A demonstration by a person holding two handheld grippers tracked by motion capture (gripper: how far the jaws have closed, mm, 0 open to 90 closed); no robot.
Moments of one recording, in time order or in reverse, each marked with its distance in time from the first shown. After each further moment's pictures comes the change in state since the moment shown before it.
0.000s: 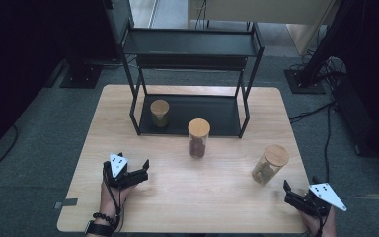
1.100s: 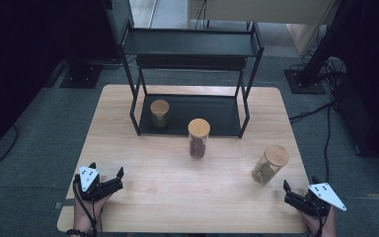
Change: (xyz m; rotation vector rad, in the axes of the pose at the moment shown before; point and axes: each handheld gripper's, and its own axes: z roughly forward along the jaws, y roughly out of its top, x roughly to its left) left arm 0.055 -0.020 -0.049 -0.035 0.105 -0.036; right arm 0.001 0.000 0.000 0.003 -0.003 -0.002
